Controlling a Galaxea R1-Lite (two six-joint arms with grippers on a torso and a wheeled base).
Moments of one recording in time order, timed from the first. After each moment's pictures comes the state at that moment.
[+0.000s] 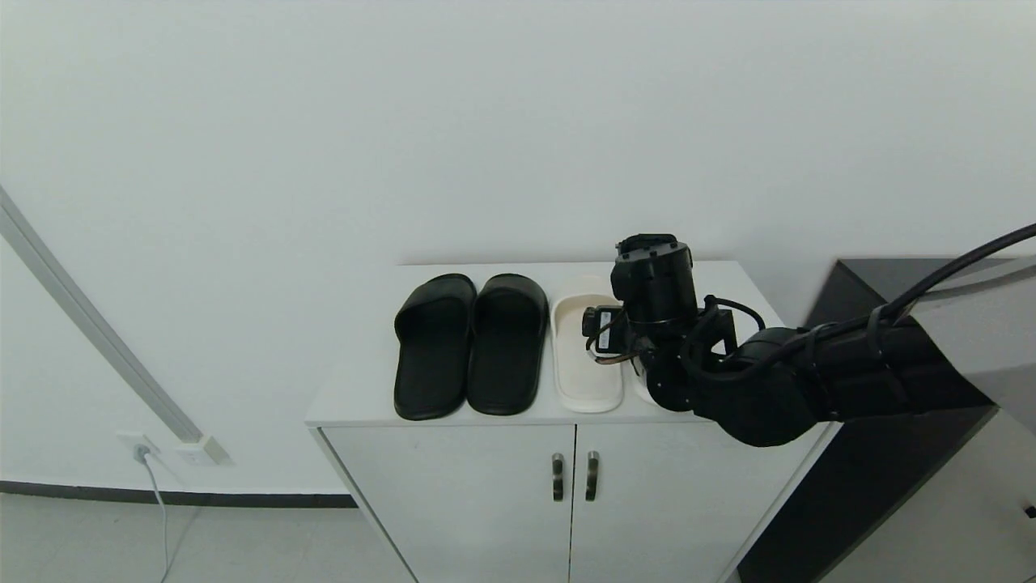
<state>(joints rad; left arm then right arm) 0.00 0.00 0.00 0.00 0.01 -0.01 0.74 2.08 -1.38 -0.40 -0.69 0.28</state>
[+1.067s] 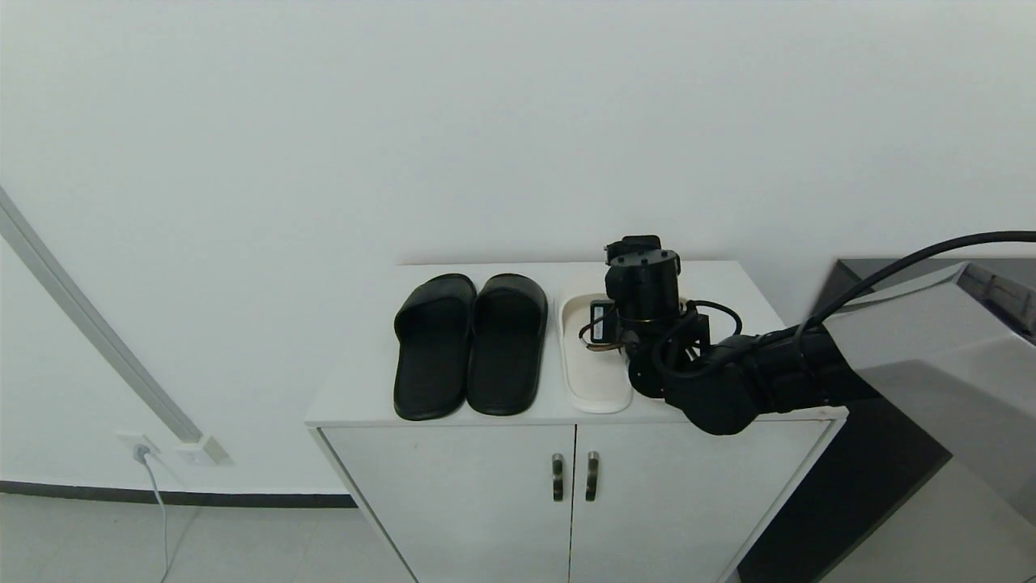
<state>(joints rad) 0.00 0.00 0.00 0.00 0.01 -0.01 0.70 2.20 -1.47 -0.54 -0.69 0.16</state>
